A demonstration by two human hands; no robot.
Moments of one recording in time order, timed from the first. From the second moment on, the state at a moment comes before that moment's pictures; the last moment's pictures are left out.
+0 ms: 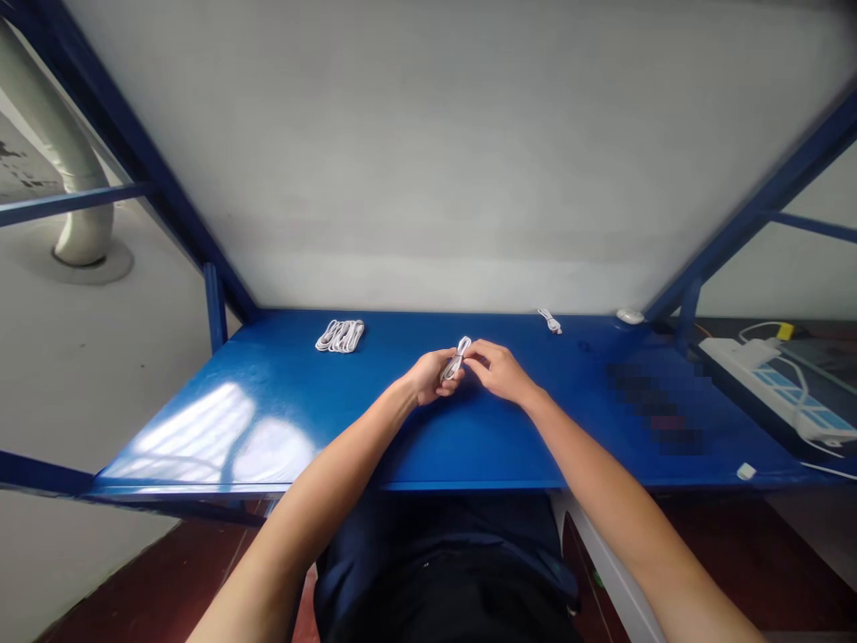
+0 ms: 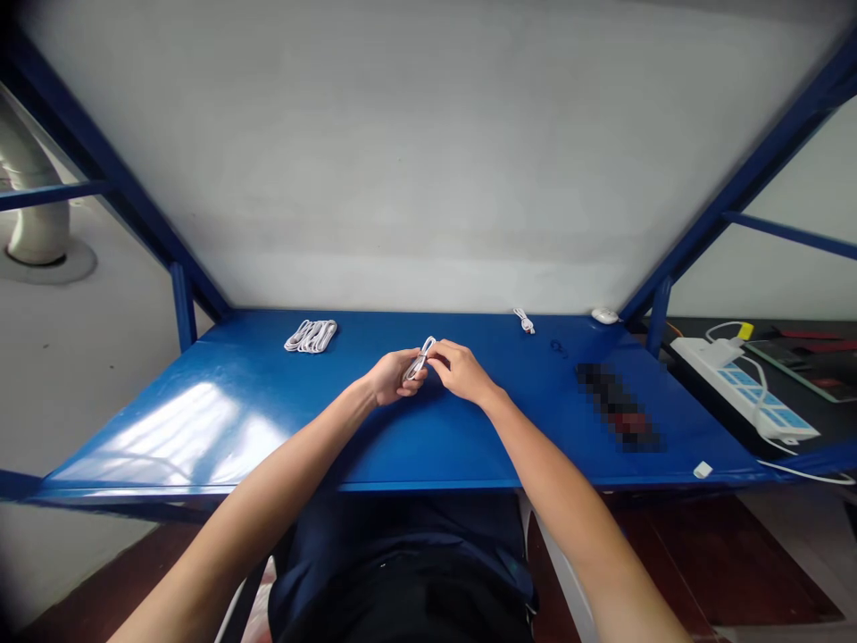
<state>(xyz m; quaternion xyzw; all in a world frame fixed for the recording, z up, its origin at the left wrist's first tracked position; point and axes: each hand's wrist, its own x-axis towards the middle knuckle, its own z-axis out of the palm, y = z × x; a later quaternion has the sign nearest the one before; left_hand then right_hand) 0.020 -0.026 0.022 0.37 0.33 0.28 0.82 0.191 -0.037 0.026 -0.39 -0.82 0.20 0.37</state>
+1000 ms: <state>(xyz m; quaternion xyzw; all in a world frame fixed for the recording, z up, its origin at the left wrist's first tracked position) 0.024 -0.032 0.018 0.58 0.40 0.34 0.63 0.192 -0.029 0.018 -0.45 -0.55 0.60 0.37</state>
